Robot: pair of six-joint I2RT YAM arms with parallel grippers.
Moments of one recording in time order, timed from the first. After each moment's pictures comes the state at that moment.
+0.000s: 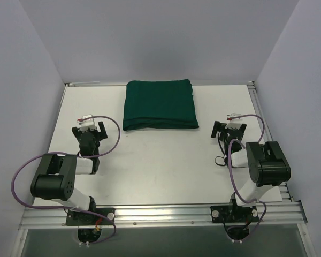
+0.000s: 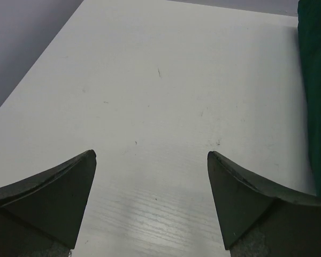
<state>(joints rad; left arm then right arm) -0.08 1.54 0.35 1.05 -0.34 -0.06 0.02 1.65 0.34 1.05 0.16 0.04</state>
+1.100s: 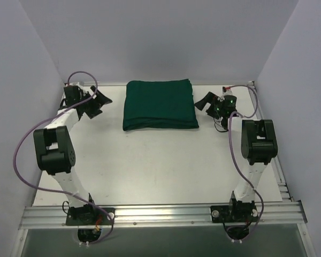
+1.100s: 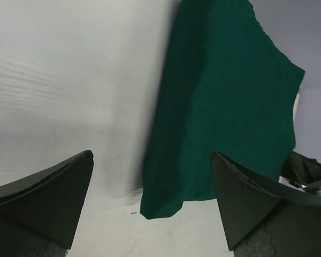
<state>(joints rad) 0.12 1.85 1.34 -0.16 0.42 -0.65 0.00 1.95 1.05 0.45 -0.31 0.56</state>
